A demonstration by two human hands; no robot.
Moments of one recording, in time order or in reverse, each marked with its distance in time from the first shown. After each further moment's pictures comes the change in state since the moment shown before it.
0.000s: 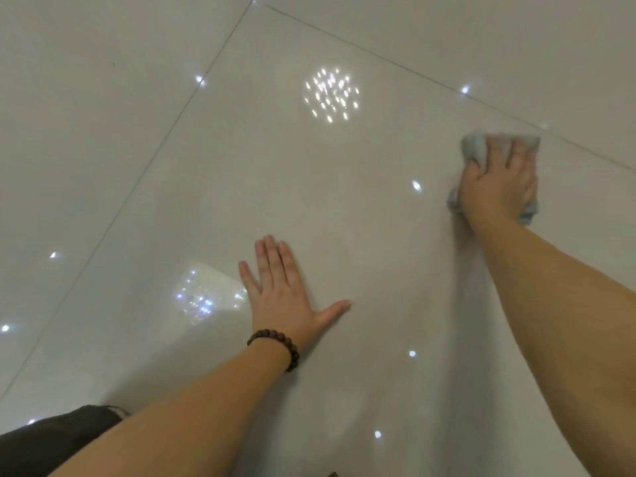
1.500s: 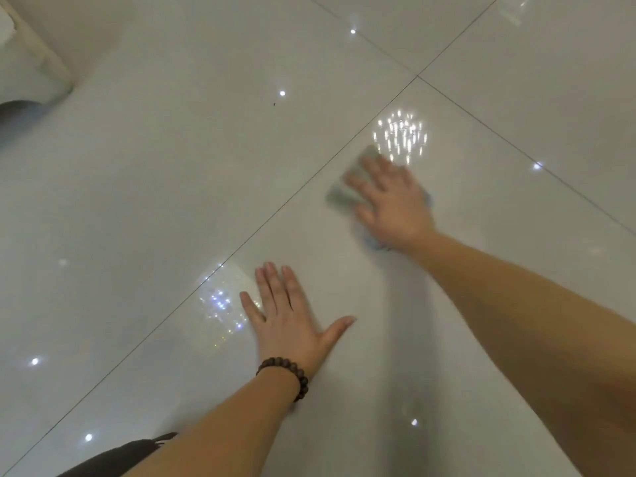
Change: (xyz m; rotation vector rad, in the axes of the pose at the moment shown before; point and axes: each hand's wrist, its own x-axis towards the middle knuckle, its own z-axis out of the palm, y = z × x) left_hand 0.045 -0.129 -0.018 -0.204 0.048 -0.347; right_hand -0.051 -0.285 0.106 -0.154 -0.173 -1.177
